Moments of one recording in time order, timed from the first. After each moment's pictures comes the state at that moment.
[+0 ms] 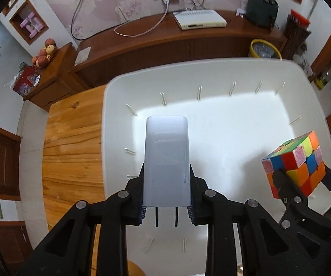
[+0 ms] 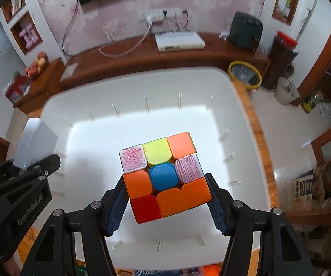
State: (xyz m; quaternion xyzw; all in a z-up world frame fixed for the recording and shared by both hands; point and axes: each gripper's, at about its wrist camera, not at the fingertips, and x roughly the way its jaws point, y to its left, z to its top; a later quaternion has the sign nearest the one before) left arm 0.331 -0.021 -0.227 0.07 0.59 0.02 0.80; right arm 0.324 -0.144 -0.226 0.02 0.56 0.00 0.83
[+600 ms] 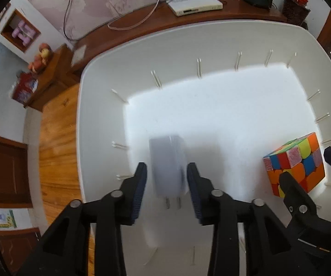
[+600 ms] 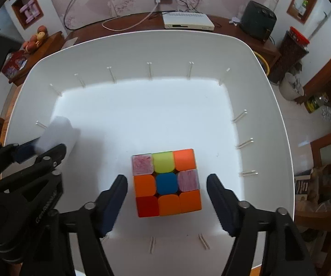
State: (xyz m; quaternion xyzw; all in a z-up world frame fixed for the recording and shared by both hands) left arm 0.334 -0.031 -0.258 0.12 0.60 0.02 0.79; right arm 0.327 -0.132 -0.256 -0.03 0.60 0.01 0.80
